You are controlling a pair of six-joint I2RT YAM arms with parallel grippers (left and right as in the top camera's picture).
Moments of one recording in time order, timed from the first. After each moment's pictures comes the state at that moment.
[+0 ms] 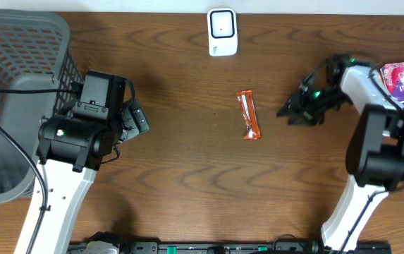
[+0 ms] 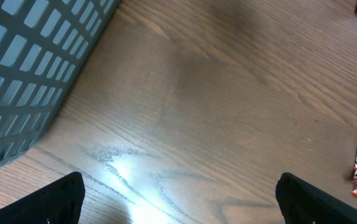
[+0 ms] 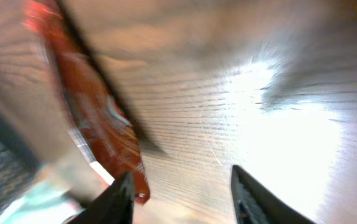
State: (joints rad) left arm -0.24 1.23 1.34 -1.24 -0.19 -0.62; right arm -0.11 2.11 1.58 -1.14 -0.56 0.15
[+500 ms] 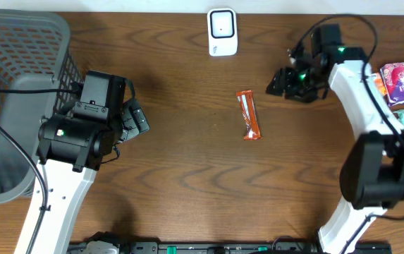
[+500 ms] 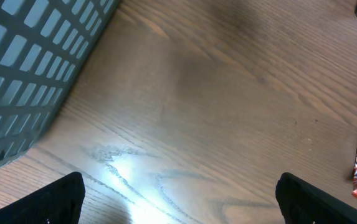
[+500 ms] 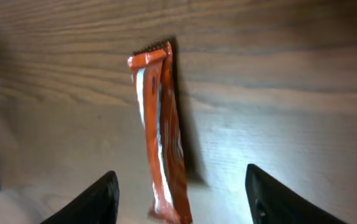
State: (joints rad) left arm -0.24 1.23 1.34 -1.24 -0.19 -0.62; right arm 0.04 1.99 1.56 -0.95 -0.47 0.20
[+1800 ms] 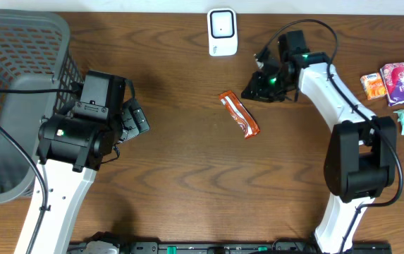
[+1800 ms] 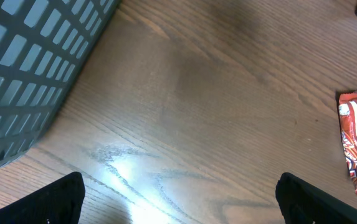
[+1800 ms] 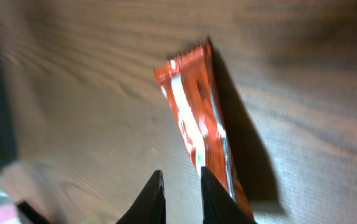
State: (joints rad) left arm -0.24 1.23 1.34 -1.24 -0.19 -0.62; right arm 0.19 2.04 1.57 -0.84 -0.54 0.20
